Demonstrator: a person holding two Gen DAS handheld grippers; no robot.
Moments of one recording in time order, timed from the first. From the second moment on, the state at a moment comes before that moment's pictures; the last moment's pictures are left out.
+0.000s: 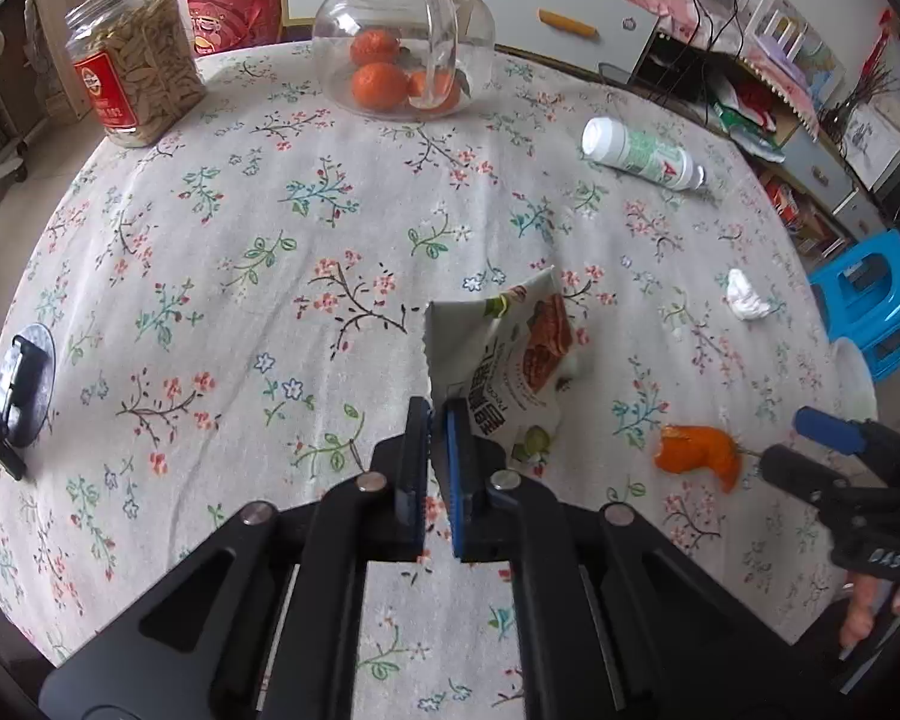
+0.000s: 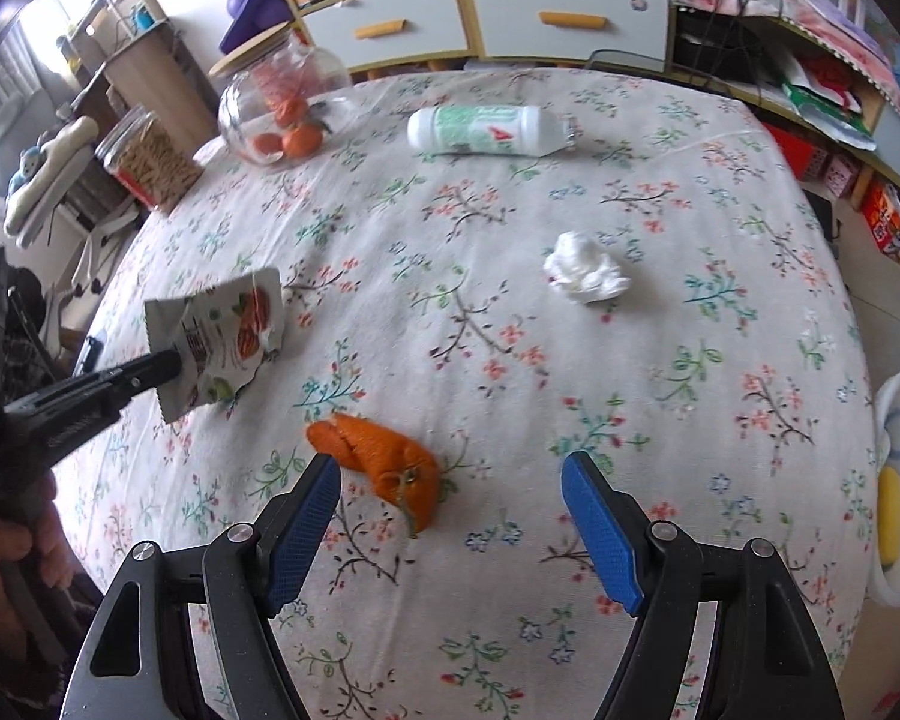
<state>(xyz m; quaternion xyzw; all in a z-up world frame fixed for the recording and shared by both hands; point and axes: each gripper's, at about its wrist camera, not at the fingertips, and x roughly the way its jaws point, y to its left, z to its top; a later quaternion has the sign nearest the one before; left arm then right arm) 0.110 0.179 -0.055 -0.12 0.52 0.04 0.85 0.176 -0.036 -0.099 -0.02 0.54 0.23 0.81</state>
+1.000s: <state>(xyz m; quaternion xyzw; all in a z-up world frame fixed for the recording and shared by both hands) 0.100 0.147 -0.028 -0.16 0.47 0.00 0.87 0.161 -0.037 -0.093 -0.07 0.52 0.24 0.81</state>
